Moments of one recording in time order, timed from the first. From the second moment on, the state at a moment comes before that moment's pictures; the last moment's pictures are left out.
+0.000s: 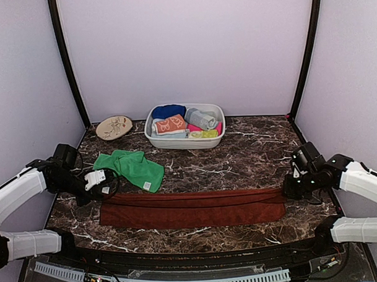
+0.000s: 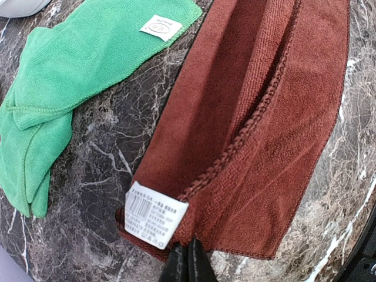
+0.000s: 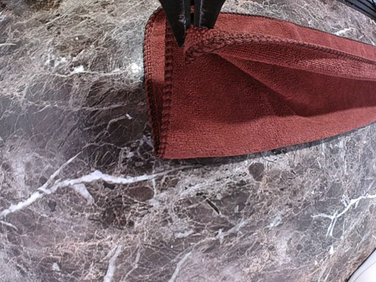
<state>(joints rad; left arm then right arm) -0.13 0.99 0.63 -0.80 0.31 0.96 0.48 0.92 0.58 -0.79 0.06 0.71</state>
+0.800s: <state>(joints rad) -0.13 0.92 0.61 -0.90 0.32 1.04 0.64 0.91 0.57 -0.85 0.18 0.86</state>
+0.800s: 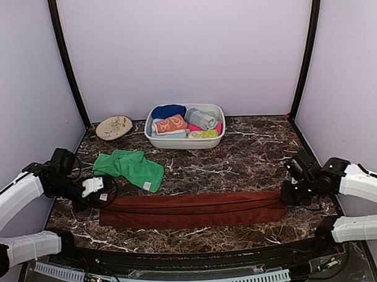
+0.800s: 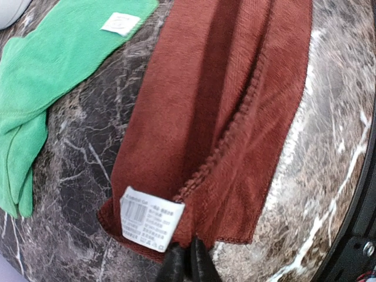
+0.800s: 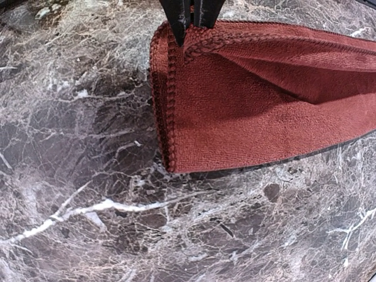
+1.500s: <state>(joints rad) -0.15 0.93 0.71 -1.05 0.41 1.15 0.66 0.83 0.72 -1.02 0.19 0.85</state>
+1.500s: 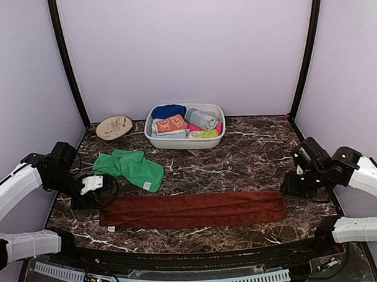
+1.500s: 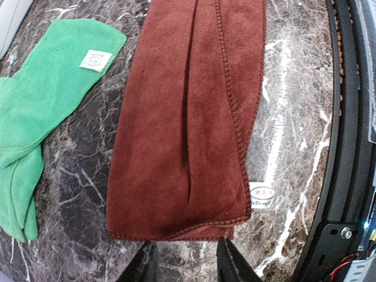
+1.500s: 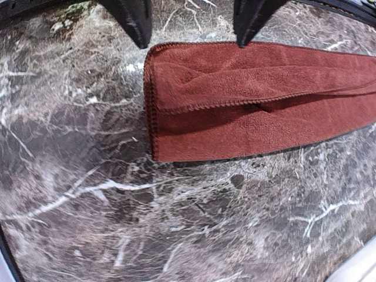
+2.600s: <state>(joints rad) -0.39 1.17 0.61 -0.95 0.20 1.17 0.46 1.11 0.70 -0.82 -0.01 0.59</state>
